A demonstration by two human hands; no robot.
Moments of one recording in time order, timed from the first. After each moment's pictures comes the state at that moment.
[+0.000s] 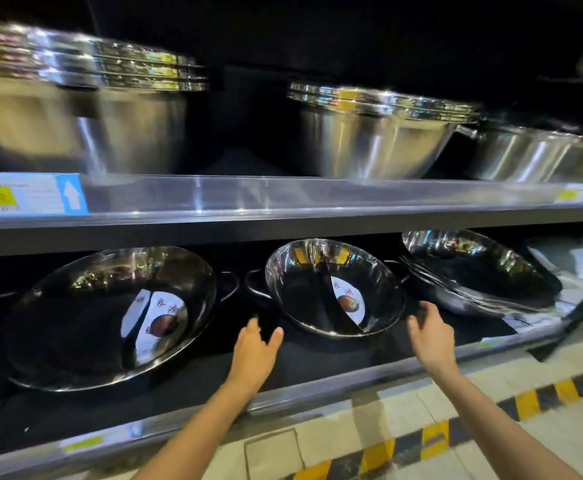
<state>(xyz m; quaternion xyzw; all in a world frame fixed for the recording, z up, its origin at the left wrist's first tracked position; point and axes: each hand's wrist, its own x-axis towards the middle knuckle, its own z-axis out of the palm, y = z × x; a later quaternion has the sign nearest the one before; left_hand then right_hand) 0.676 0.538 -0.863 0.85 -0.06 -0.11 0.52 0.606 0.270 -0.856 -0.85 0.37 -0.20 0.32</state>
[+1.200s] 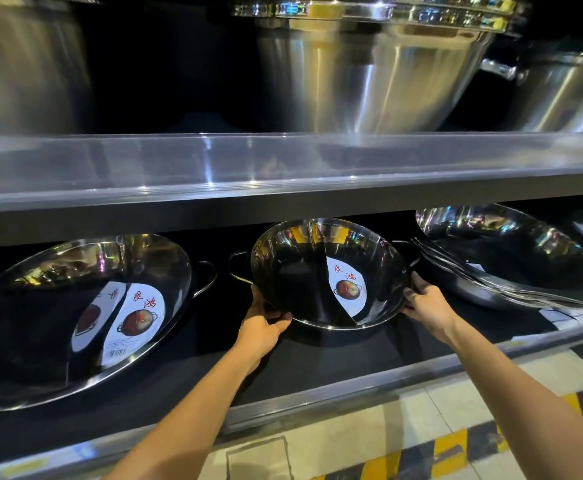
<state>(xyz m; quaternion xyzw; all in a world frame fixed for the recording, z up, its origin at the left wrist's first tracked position) 0.733 0.471 -0.898 0.79 -0.04 -0.16 0.59 0.688 0.193 -0.889 -0.71 0.30 -0.08 0.63</state>
